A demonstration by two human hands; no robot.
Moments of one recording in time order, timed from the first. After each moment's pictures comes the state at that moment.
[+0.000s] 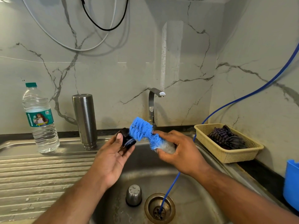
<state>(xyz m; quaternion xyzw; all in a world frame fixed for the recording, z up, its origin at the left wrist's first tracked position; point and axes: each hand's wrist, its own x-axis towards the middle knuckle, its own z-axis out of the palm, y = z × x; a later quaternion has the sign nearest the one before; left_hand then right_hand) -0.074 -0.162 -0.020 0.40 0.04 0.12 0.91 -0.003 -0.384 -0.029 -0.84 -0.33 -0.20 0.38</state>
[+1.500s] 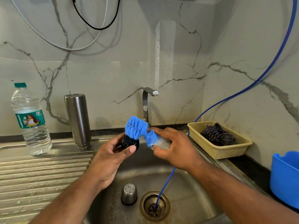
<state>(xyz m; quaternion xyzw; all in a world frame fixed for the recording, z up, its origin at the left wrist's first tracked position) -0.065 -0.155 -0.040 0.65 -0.08 0.10 0.75 -0.003 -0.385 -0.021 -0.85 -0.32 -0.21 0.36</state>
